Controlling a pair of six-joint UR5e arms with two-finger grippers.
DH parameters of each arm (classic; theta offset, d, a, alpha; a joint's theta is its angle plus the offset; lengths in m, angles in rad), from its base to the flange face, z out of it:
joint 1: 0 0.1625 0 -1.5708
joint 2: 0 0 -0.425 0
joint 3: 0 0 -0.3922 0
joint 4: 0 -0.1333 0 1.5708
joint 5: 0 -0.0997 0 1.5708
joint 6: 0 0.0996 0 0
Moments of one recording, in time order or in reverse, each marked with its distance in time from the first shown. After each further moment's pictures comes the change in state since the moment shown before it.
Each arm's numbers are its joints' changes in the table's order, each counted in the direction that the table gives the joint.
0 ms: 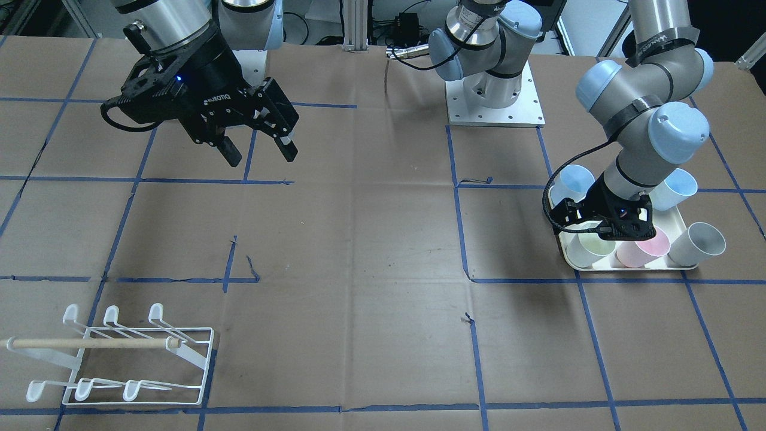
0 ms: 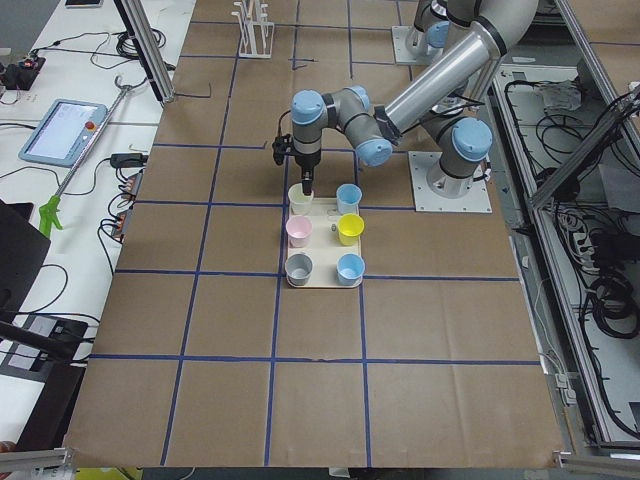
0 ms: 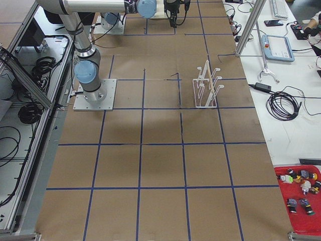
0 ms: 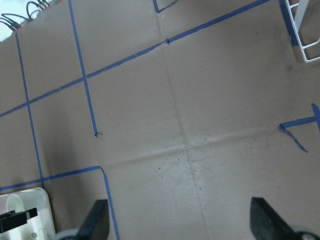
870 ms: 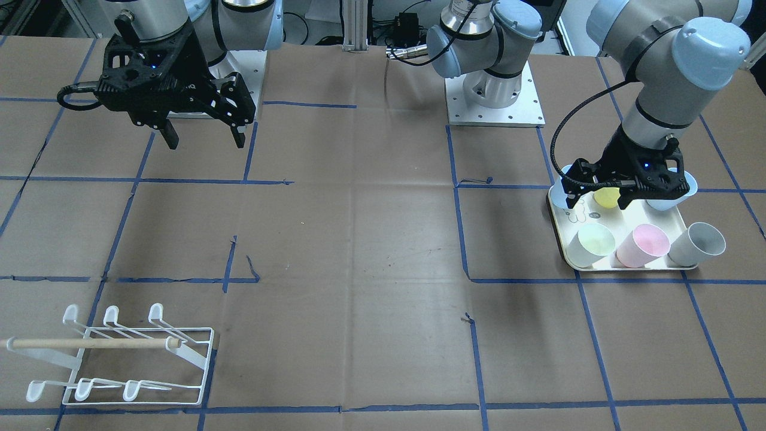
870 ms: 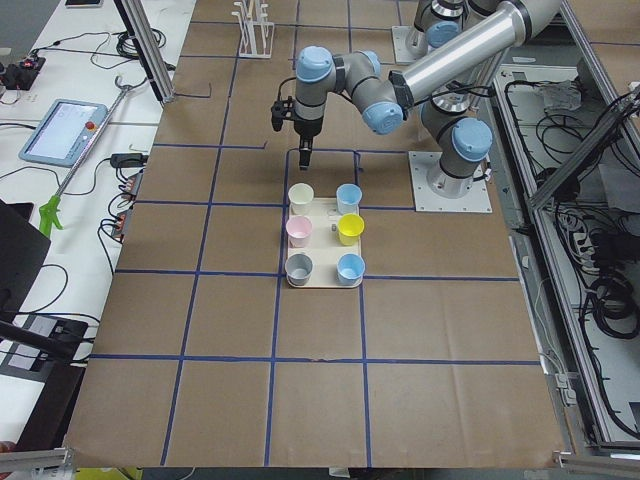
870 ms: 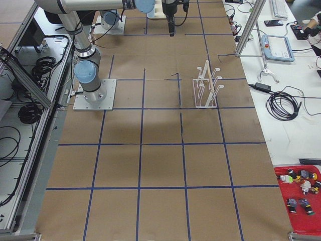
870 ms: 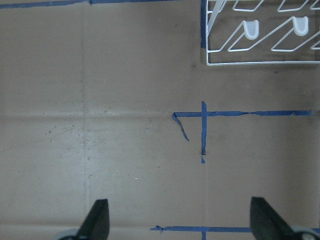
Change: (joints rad) left arm -0.026 -0.163 -0.064 0.164 0.000 -0.013; right arm -0.003 0.013 0.078 -0.268 0.312 -0.343
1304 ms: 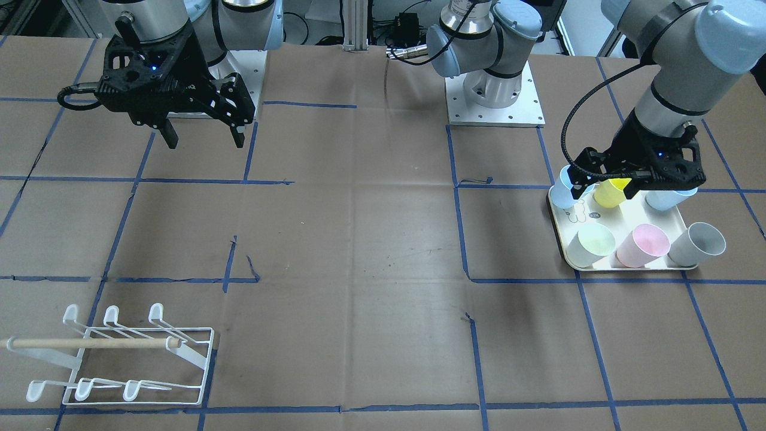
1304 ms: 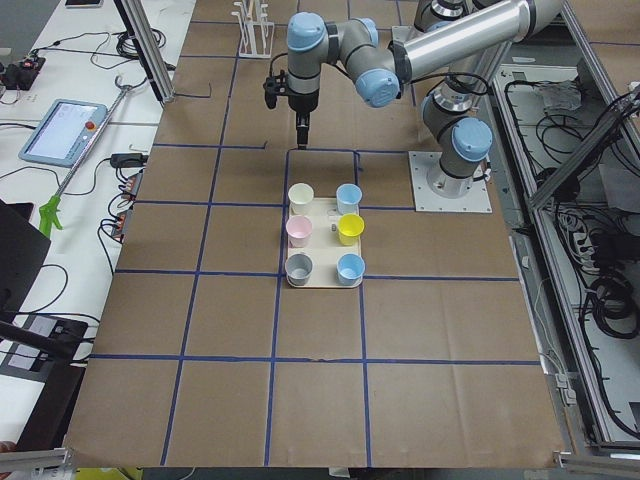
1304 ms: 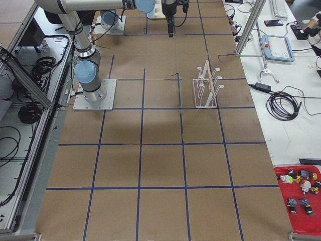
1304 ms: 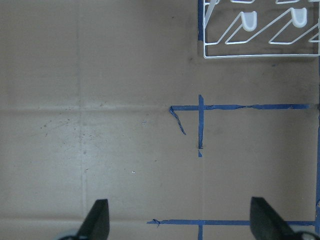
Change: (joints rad) left arm -0.045 -0.031 -0.114 0.137 0.001 -0.064; right arm 0.000 0.001 0.001 -0.031 0.007 -0.009
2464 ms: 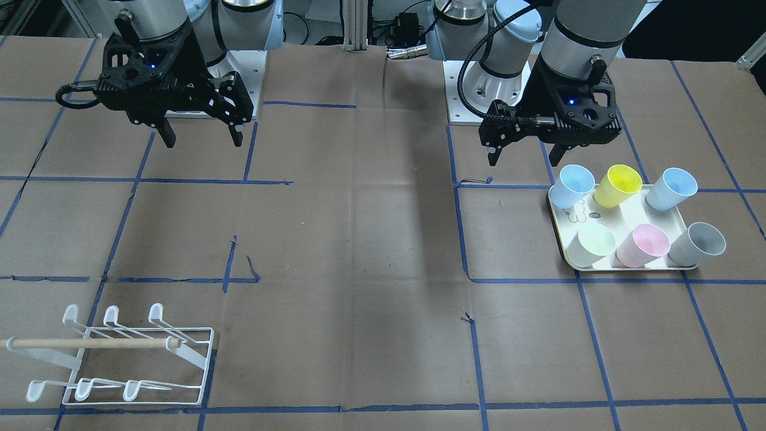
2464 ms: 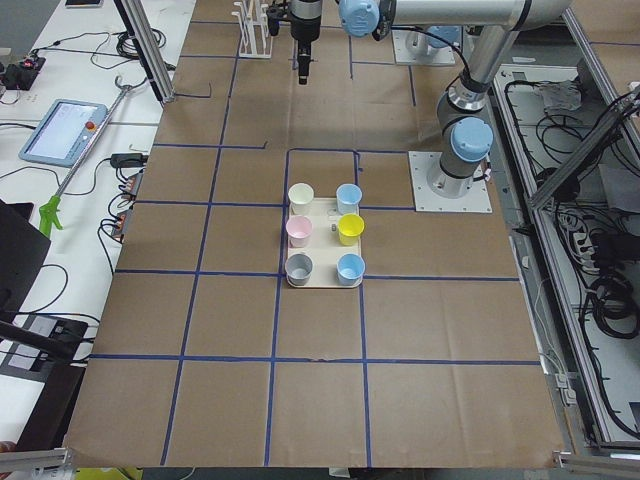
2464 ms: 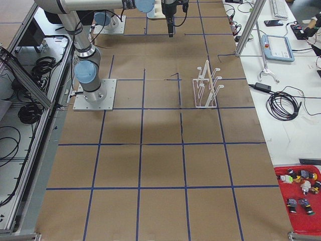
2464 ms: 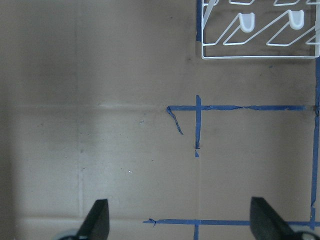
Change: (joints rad) left arm -0.347 0.000 -0.267 0.283 -0.003 -0.371; right arm 0.000 0.003 0.000 -0.004 0.011 -0.013
